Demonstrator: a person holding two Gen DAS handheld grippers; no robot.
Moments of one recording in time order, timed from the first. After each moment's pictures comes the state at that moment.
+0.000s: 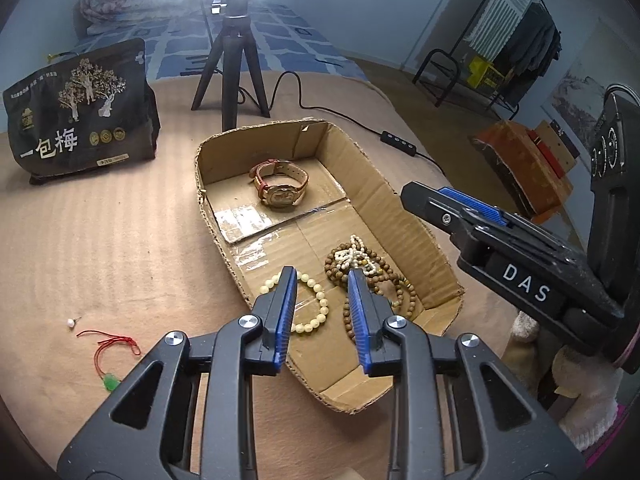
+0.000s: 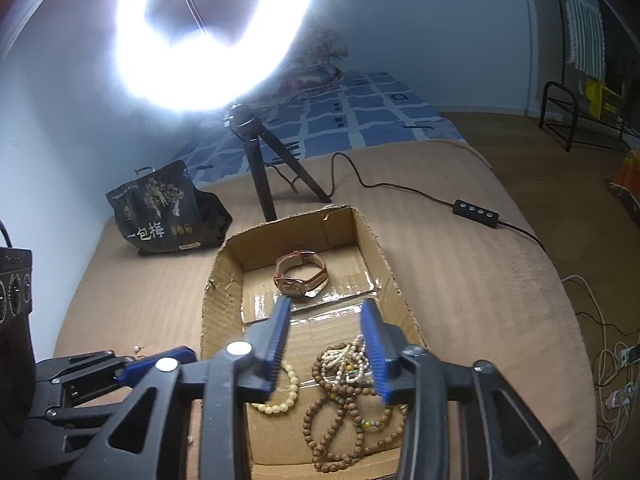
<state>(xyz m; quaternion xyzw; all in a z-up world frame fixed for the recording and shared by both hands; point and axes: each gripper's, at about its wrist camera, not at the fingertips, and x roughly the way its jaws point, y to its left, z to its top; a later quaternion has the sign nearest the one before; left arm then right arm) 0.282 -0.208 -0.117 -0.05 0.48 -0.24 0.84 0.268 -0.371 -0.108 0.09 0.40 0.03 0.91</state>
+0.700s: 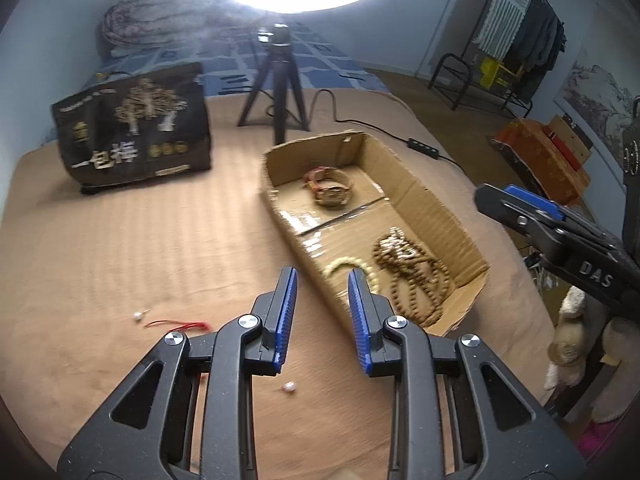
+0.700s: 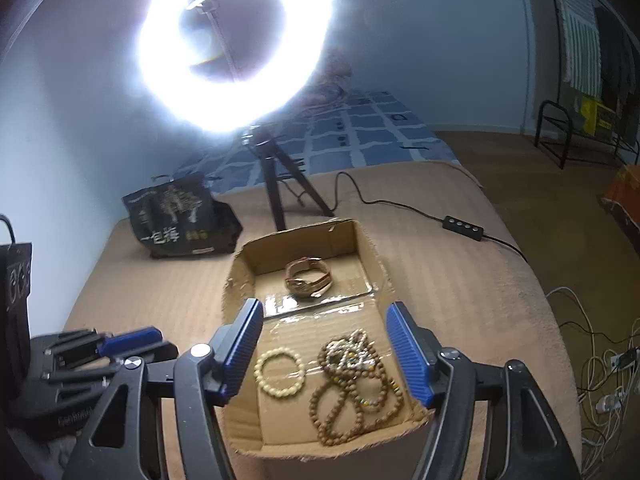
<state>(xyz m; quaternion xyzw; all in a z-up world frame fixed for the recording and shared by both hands) 0.255 -0.153 -0.094 0.00 0.46 -0.21 0.86 0.230 -0.362 -0.078 0.07 0.38 0.03 0.92</state>
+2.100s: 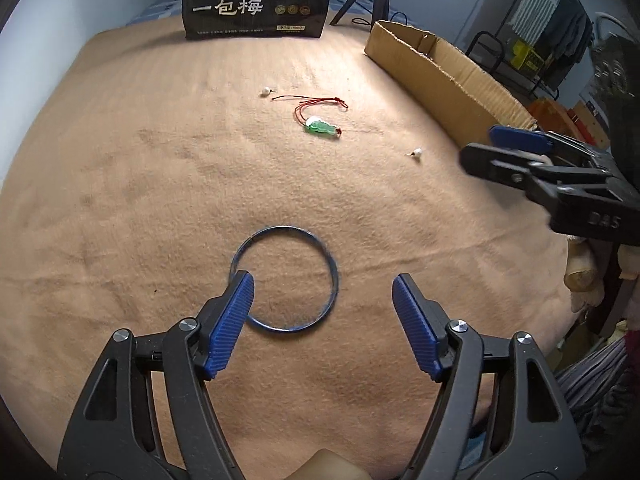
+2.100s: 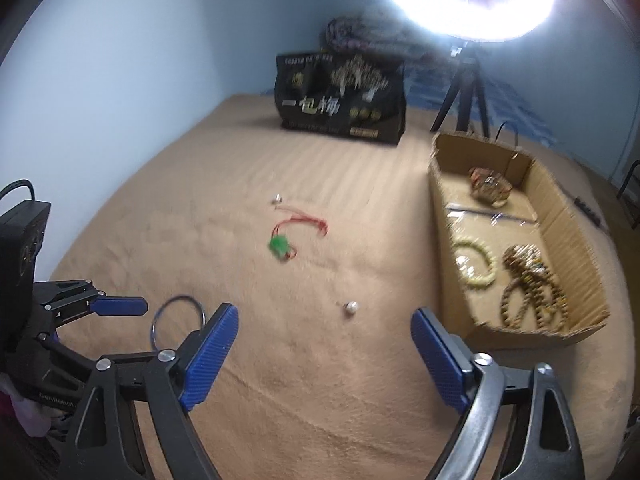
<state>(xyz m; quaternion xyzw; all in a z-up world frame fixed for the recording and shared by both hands) 0.107 -0.007 -0.191 -0.02 0.51 -0.16 0.84 0.146 -0.197 -0.163 -0.05 0.44 0.19 0.88</state>
